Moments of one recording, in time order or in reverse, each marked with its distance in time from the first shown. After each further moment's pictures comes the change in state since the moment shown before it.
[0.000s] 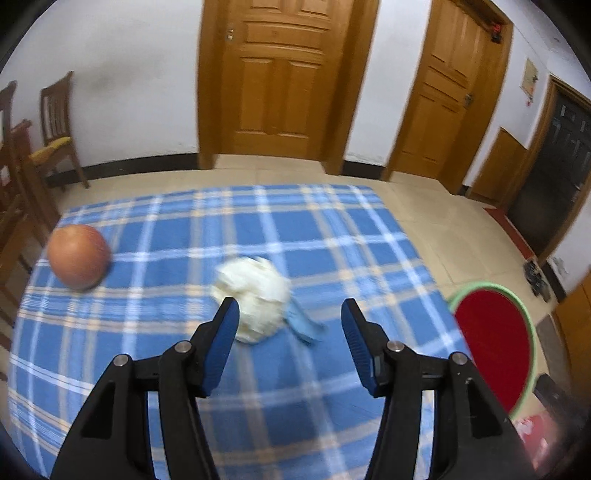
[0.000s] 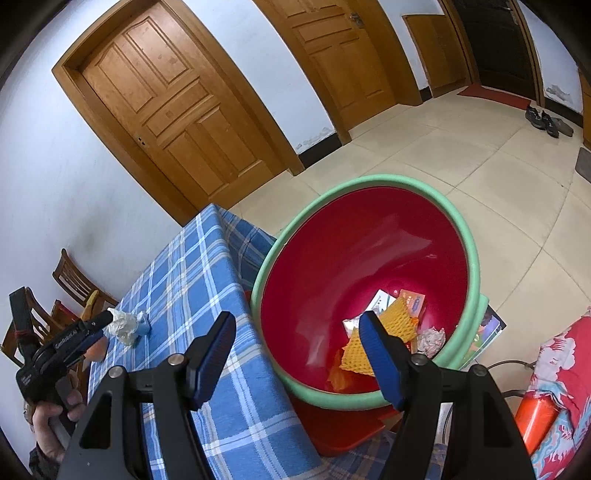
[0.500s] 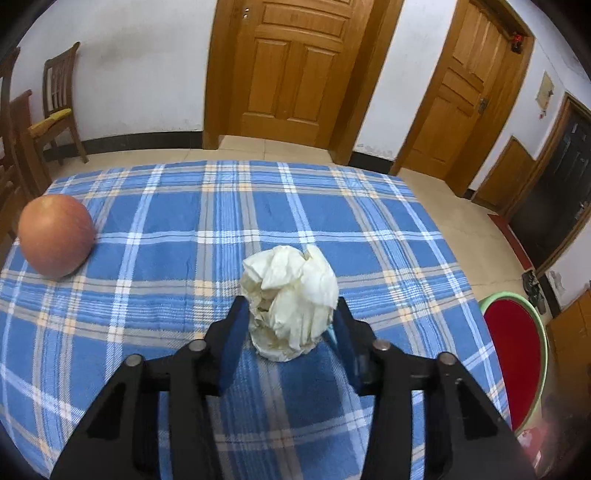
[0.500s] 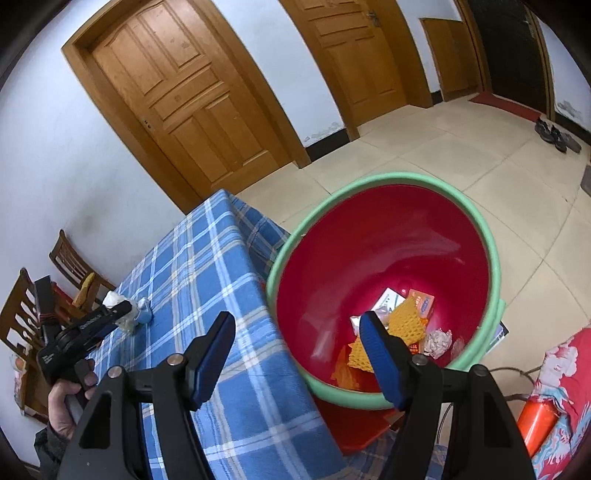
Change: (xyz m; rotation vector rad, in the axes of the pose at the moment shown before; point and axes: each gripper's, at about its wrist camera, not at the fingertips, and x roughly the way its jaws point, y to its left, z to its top) left arm 0.048 0.030 -0.005 -0.060 0.048 -0.053; right arm 0.010 0.028 -0.002 -0.073 0.029 -0.011
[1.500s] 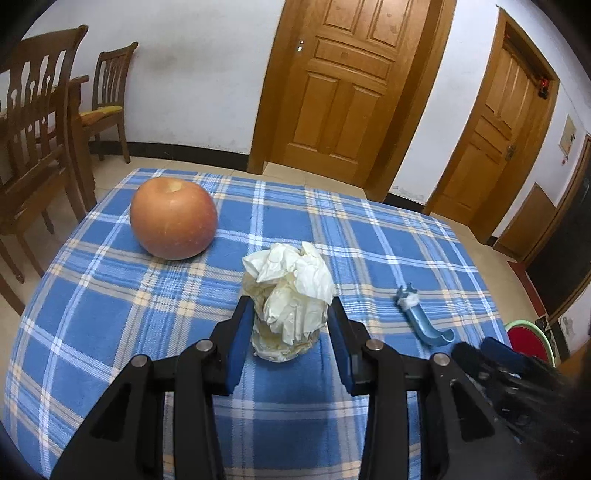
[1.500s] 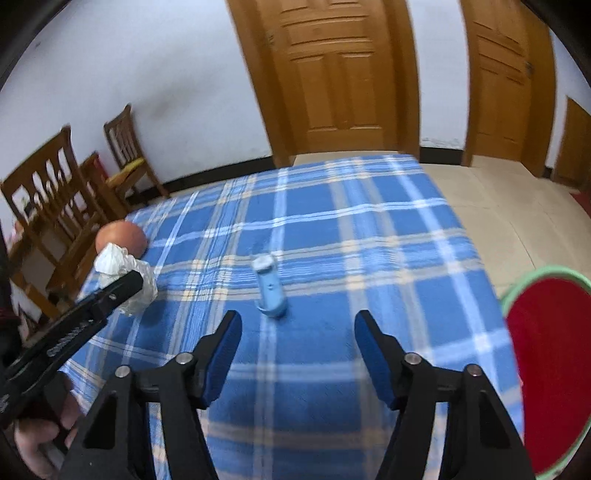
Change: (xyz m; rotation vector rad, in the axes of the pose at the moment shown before) left arm -0.053 0.084 -0.026 -0.138 -0.133 0.102; right arm 0.122 0.202 -0.023 -0.498 0.155 0.121
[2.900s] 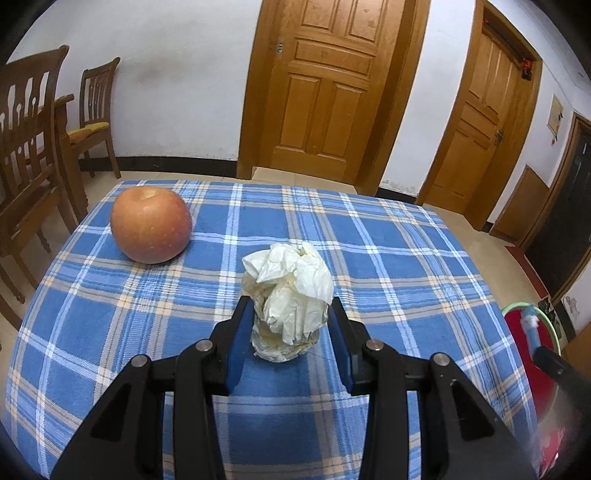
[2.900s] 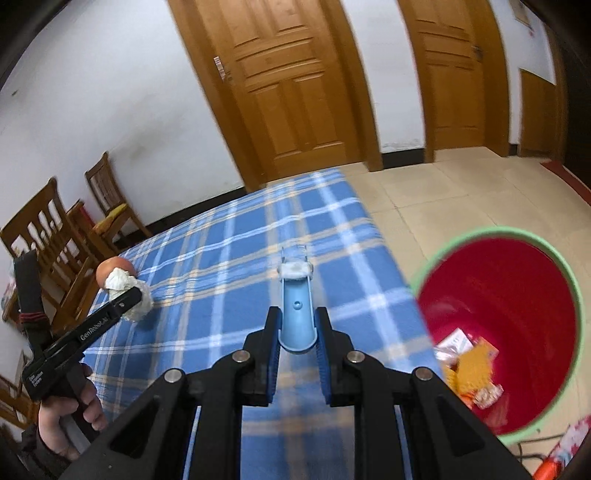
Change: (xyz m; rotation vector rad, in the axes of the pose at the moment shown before) left arm -0.004 -0.029 -0.008 0.090 -0.016 -0.015; right arm -0.084 -0.069 -0.040 0.193 -0.123 -0.048
